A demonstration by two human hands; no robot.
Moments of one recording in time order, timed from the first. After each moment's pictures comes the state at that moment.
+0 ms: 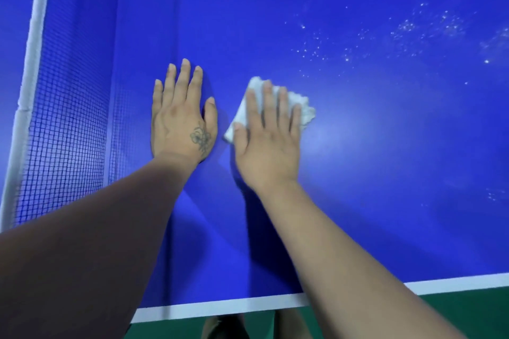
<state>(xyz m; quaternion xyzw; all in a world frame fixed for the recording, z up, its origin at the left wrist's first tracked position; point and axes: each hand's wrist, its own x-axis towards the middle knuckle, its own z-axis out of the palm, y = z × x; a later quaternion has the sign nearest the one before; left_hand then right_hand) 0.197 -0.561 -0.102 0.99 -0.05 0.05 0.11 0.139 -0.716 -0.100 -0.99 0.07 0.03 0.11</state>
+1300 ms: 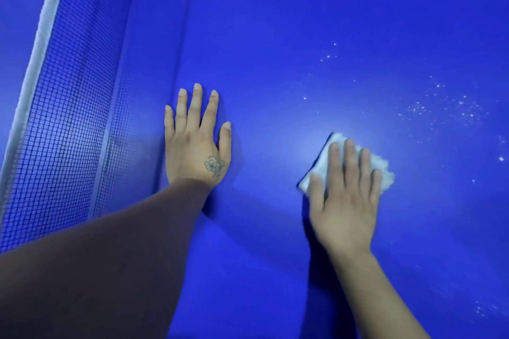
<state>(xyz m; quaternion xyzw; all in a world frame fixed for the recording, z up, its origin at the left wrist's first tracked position) 0.272 -0.619 -0.101 0.99 0.01 0.05 0.10 0.175 -0.875 -0.091 -0.99 0.10 0.07 0.09</state>
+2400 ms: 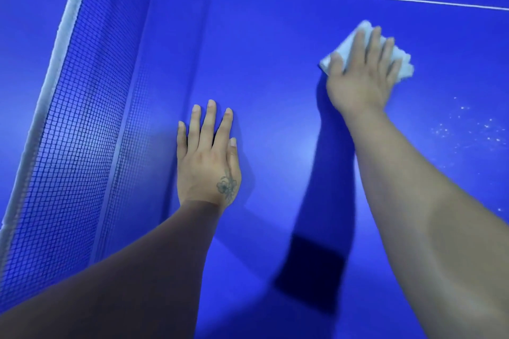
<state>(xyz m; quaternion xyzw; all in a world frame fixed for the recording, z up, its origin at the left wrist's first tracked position) 0.273 -0.617 -0.105 0.99 0.02 0.04 0.09 0.435 -0.873 -0.099 -0.98 0.16 0.05 0.12</state>
